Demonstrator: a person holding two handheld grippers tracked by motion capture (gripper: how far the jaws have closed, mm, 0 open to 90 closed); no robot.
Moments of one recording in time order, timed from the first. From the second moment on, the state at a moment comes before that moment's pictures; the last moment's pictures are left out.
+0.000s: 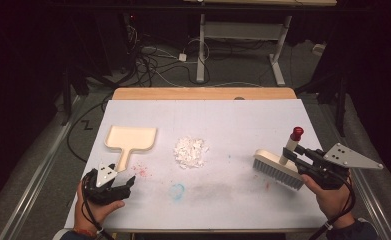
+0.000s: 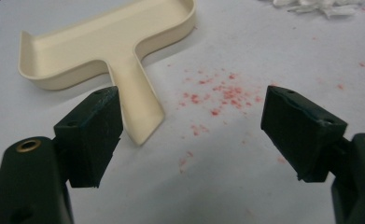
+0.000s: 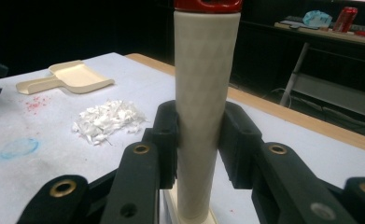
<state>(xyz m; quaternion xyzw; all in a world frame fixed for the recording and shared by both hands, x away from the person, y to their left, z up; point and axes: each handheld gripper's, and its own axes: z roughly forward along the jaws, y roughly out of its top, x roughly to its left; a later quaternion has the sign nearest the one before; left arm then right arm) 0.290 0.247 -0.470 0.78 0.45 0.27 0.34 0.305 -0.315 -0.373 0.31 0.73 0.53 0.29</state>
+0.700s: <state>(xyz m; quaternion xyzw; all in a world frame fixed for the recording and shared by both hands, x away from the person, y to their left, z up) 0.386 0.249 -0.487 0.72 0.59 0.21 0.30 0.307 -0.314 -0.374 0.30 0.74 0.53 0.29</state>
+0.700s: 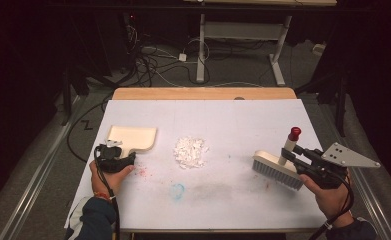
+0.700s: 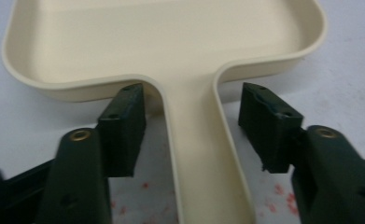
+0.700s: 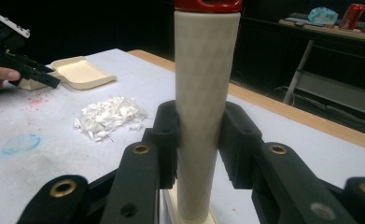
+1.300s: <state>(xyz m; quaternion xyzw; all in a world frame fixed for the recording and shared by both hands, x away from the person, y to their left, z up) 0.390 0.250 -0.471 0.73 0.57 0.24 0.28 0.314 -0.315 -0.378 0.31 0.74 0.53 0.28</state>
